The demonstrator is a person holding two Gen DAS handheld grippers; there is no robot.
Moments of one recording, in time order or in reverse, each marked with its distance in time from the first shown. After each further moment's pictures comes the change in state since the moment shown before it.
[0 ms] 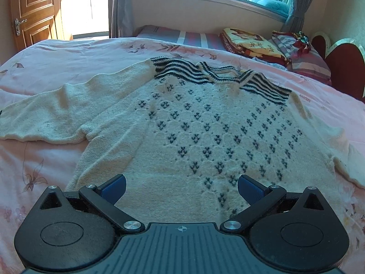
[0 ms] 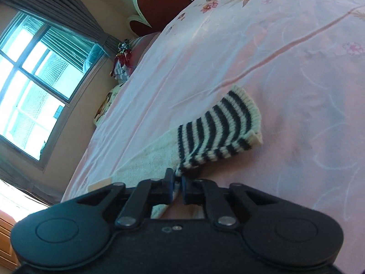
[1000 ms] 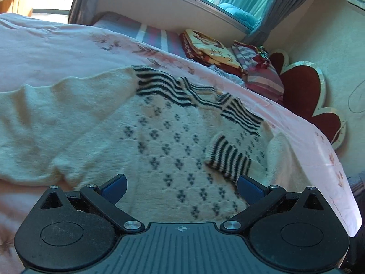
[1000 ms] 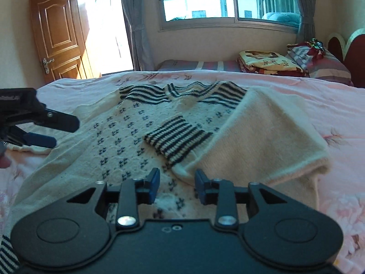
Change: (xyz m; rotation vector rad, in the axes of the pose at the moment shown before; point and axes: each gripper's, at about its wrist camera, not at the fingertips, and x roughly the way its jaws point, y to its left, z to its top) left arm 0.048 0.062 0.054 -0.085 0.030 -0.399; right arm -0.043 0.236 -0.231 -0.940 0.215 0.327
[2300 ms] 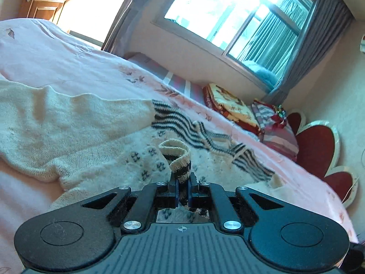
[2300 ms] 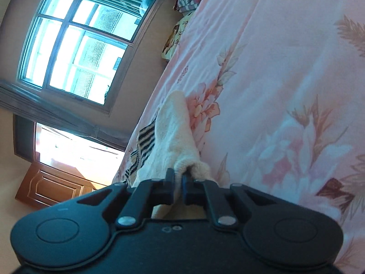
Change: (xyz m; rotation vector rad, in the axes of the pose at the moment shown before) left arm 0.008 -0.004 -0.037 -0.156 -0.291 0.127; right arm 0.027 -0.170 -0.024 0.965 -0.106 0.203
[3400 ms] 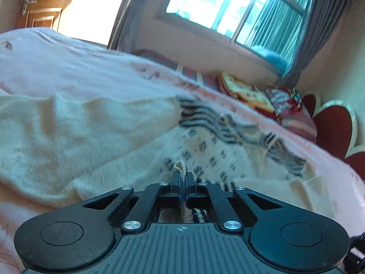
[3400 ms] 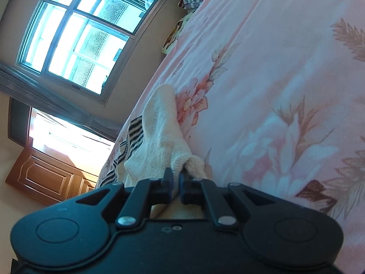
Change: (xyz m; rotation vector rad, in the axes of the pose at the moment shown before) left arm 0.029 0.026 0.015 0.091 0.055 0.066; right arm -0.009 -0.013 -0.007 -0.058 0.012 -0.015
